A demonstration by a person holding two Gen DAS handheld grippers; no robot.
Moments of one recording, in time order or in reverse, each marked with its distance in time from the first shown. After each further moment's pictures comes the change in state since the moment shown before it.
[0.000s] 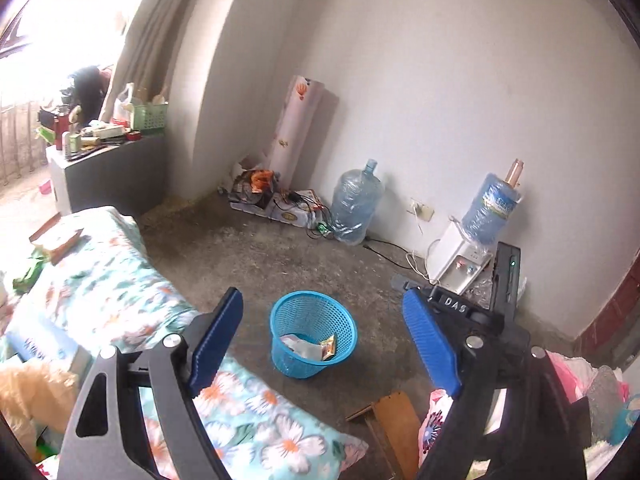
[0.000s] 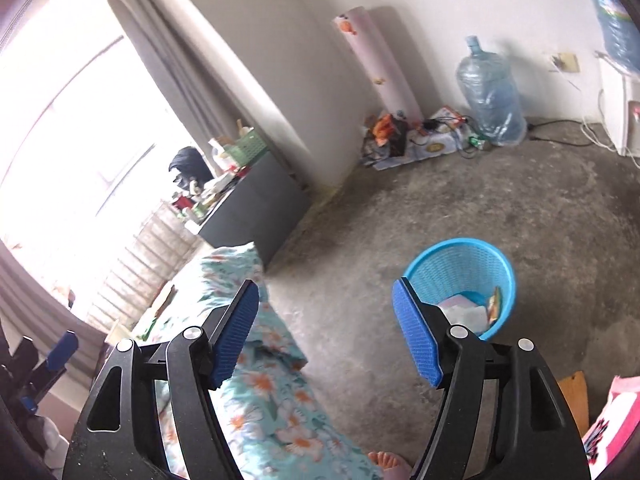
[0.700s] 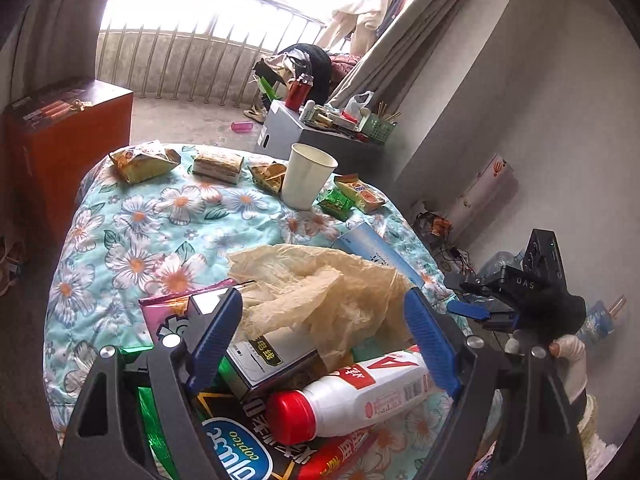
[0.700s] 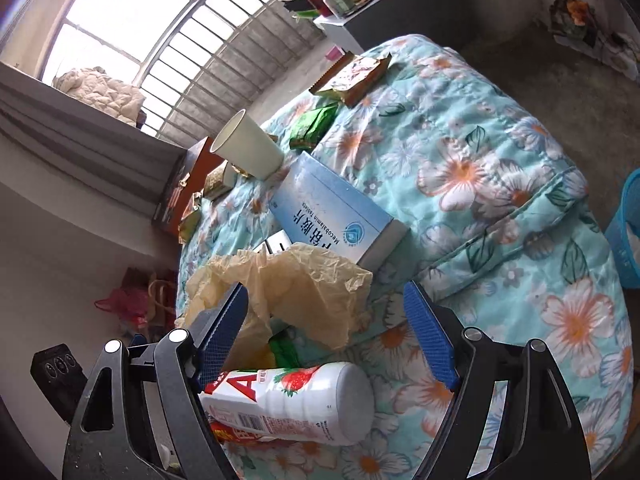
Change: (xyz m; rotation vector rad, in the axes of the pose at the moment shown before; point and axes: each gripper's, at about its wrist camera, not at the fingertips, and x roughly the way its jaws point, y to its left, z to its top) left arm -0.222 0.244 -0.118 -0.478 -0.109 0.434; right arm 0.165 0.276 -0.138 -0.229 0.682 0.233
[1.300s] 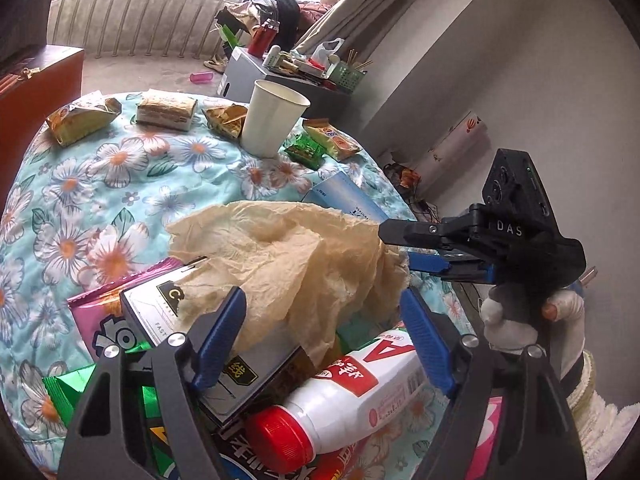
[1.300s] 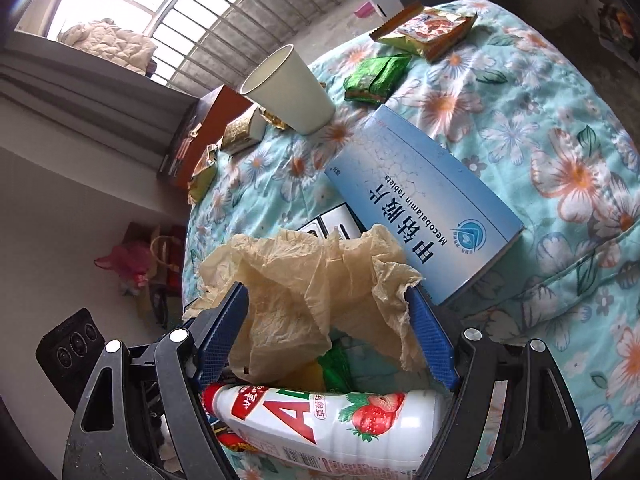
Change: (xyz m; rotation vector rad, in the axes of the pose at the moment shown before) left arm 0.058 0.002 -0.004 0.027 0.197 -0.141; right arm 0.039 0.062 0.002 -0.108 0.159 0.028
